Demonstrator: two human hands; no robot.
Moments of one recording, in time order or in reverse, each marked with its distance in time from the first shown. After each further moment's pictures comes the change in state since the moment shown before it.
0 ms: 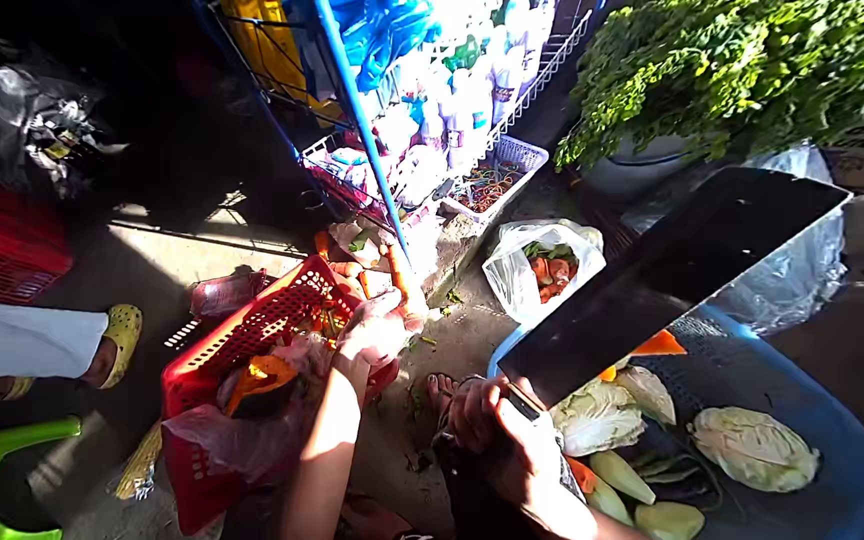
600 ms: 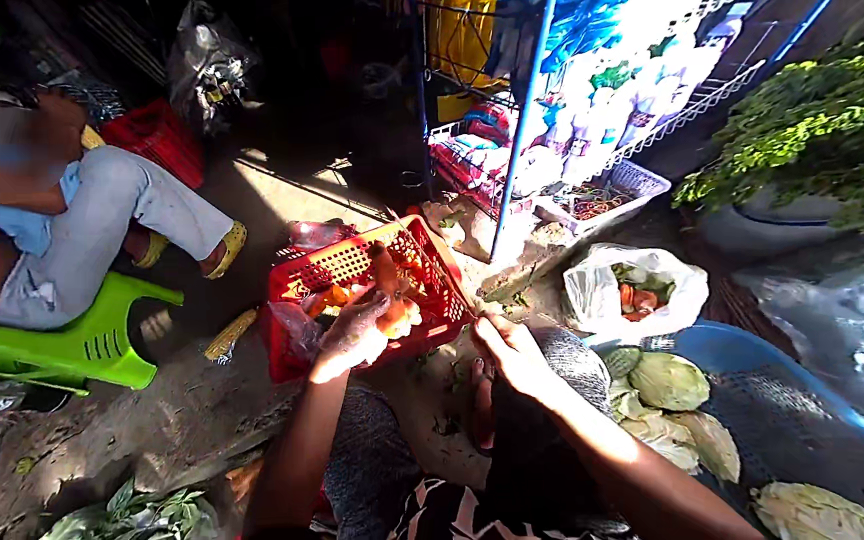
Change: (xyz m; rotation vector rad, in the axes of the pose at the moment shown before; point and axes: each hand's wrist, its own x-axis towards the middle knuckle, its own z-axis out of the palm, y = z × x) left_hand -0.194 -0.008 -0.130 -0.097 -0.201 0.432; right_hand 0.000 0.032 0.044 -0.969 -0.420 0.148
